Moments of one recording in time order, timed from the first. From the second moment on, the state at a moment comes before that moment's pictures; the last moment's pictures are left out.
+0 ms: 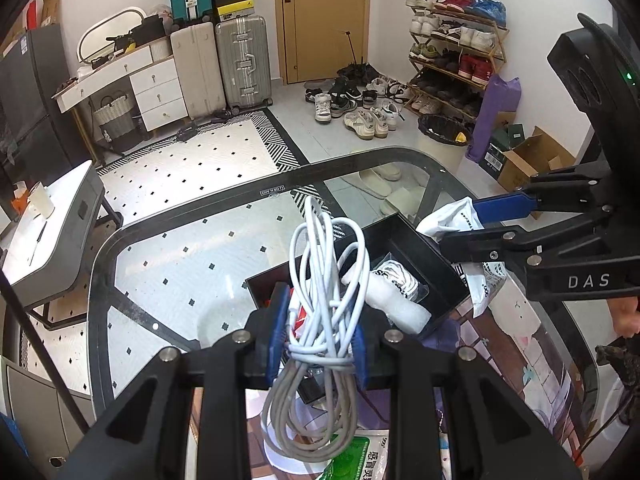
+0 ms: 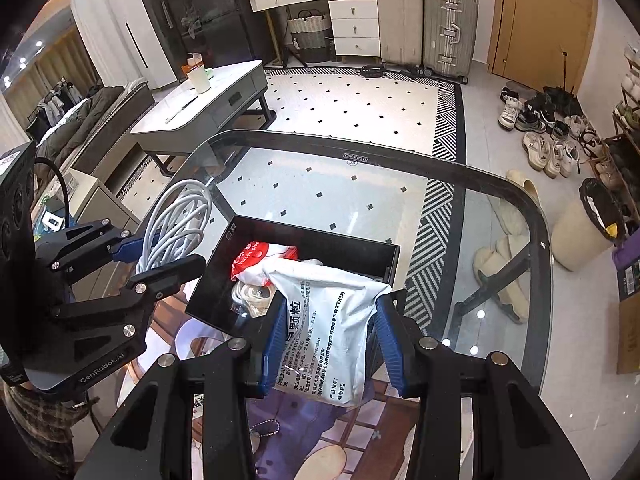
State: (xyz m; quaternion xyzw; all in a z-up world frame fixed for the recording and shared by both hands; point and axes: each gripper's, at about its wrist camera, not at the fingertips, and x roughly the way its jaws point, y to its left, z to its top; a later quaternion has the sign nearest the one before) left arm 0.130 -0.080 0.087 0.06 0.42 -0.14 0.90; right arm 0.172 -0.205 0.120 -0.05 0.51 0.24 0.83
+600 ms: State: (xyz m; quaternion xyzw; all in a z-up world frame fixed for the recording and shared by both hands) left arm 0.171 -0.078 0.065 0.03 0.44 -0.14 0.89; right arm 0.207 -0.185 0.105 -0.06 0.52 0.25 0.82
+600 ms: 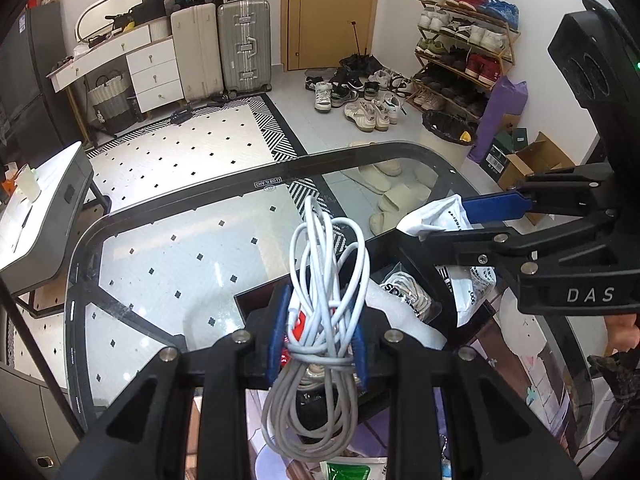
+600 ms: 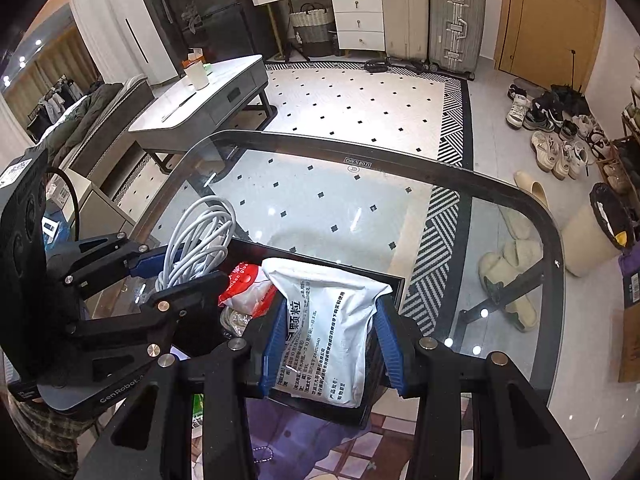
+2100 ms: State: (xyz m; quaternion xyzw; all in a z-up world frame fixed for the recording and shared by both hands) left arm 0.190 -0.101 0.021 0.05 0.50 -0.15 0.85; right arm 0.235 -0.171 0.046 -0.06 0.56 0.26 0.78
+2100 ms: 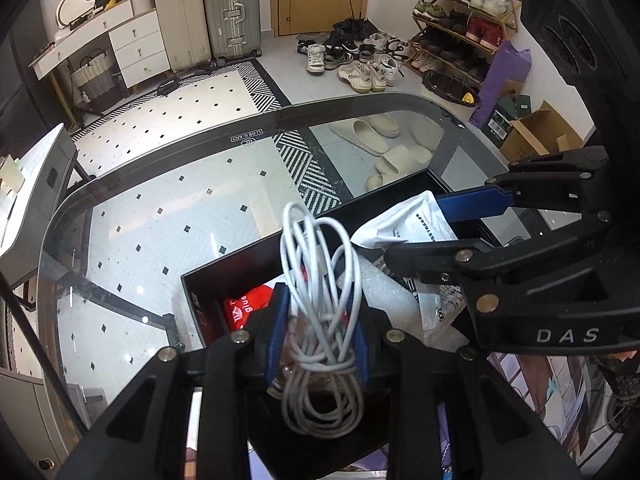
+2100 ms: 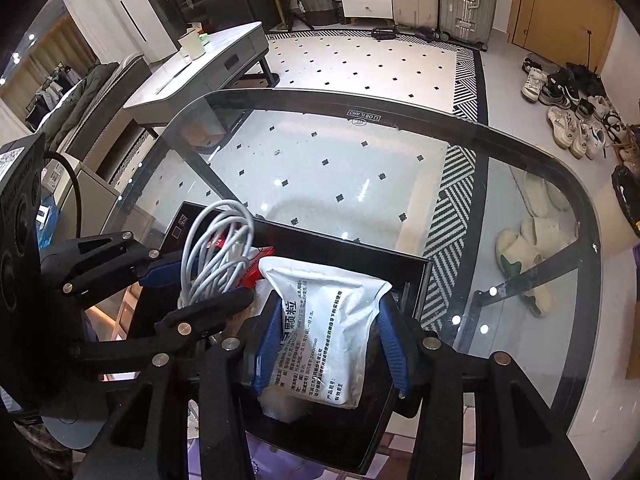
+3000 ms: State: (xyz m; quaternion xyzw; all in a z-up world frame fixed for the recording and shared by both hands) left arm 0.157 -0.088 0.046 0.05 0.48 -0.16 0.86; right arm 0.196 -0.203 0.078 -0.04 0.54 0.24 0.81
